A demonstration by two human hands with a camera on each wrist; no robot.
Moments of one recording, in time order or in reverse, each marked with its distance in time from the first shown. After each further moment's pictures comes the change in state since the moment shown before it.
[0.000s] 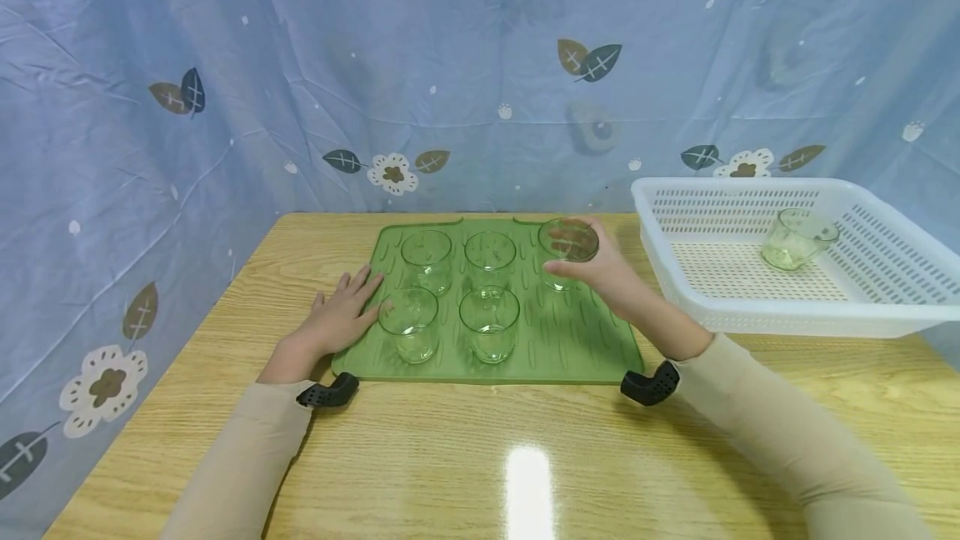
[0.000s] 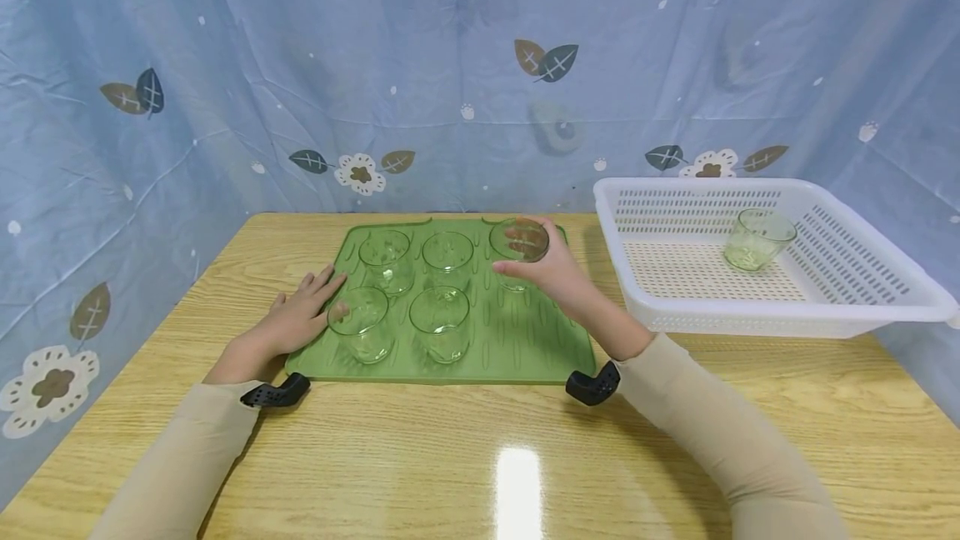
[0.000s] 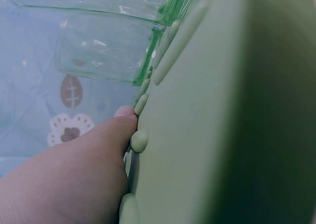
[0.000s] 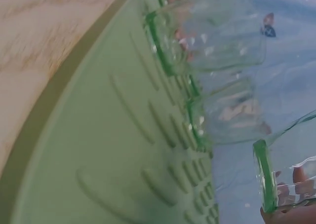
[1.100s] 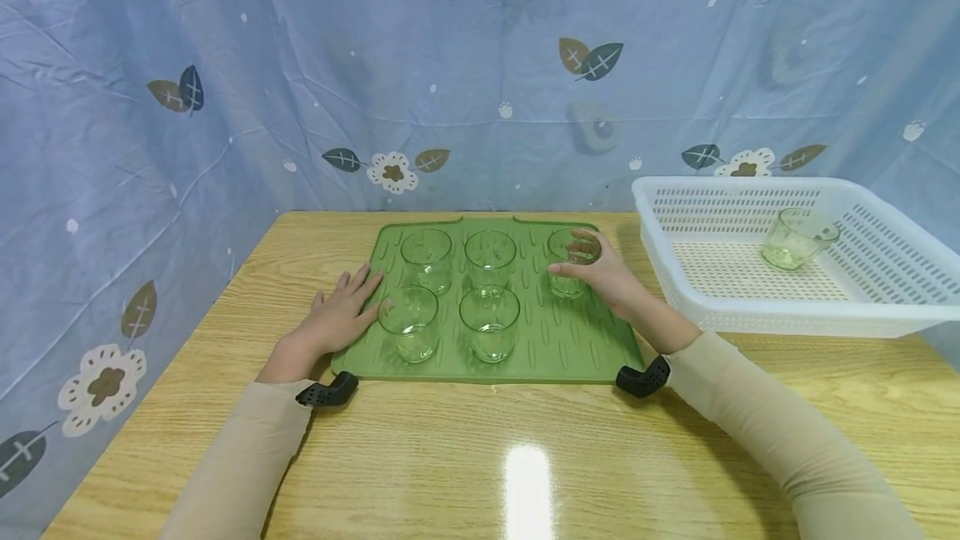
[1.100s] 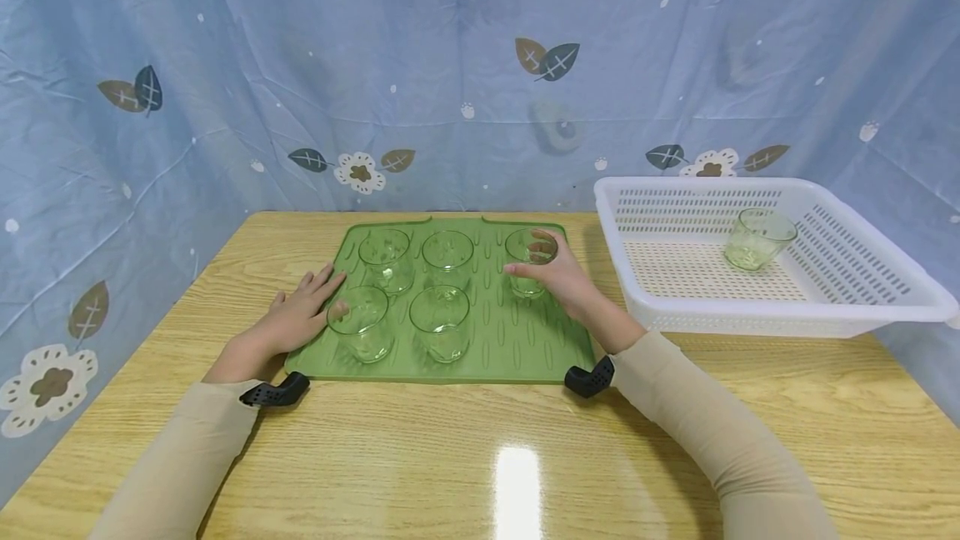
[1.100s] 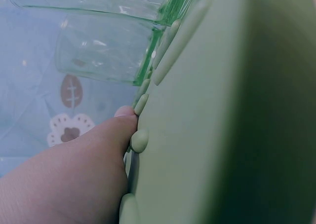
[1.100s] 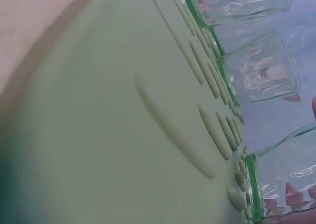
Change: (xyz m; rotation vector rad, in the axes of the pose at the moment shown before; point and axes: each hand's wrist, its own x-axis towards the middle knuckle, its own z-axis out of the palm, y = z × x) left_hand 0.001 0.000 -0.001 0.011 -0.006 0.003; right_hand 0.016 0.037 -0.016 -0.022 0.052 0.166
